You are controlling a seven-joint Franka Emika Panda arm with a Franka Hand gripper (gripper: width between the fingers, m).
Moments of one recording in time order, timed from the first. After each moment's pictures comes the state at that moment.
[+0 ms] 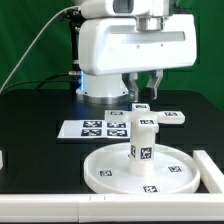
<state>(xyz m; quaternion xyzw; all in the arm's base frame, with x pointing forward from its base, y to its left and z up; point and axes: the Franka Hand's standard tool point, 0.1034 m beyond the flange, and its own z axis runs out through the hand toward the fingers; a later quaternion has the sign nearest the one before) 0.567 0.032 0.133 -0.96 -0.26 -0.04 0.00</state>
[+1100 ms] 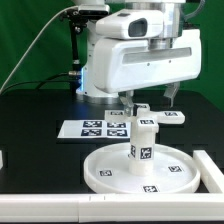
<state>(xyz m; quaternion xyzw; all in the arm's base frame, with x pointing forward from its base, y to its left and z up) 0.545 0.052 0.111 -0.96 -0.30 0.01 0.00</state>
